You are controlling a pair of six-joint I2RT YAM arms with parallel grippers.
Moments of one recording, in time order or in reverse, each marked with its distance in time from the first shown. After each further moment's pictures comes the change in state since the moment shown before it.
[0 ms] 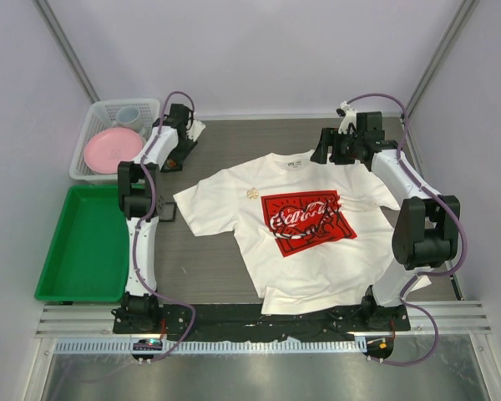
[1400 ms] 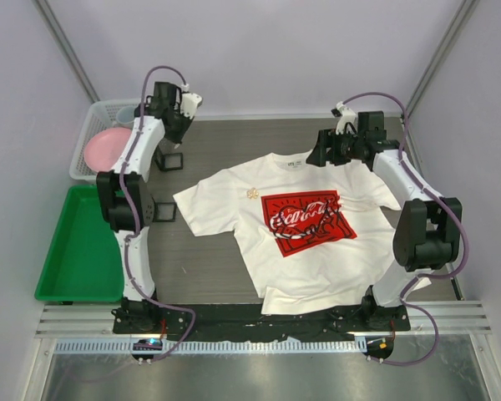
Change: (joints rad) left arm 0.000 -0.213 -0.050 0.007 0.157 -0.049; right arm 0.000 -0.008 0.000 -0.002 -0.129 -0.074
